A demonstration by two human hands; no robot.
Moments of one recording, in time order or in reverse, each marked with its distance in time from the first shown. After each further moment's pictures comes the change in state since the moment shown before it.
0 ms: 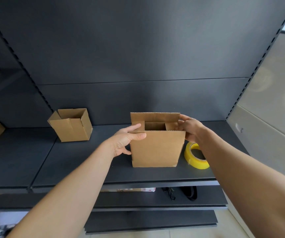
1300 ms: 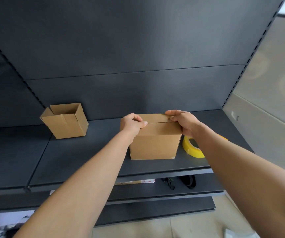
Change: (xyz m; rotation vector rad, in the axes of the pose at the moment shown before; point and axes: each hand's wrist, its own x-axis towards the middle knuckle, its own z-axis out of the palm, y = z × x) left_hand 0.024 0.006 0.038 0.210 0.419 0.213; right_hand 0.008 0.019 0.008 -0.010 0.053 -0.038
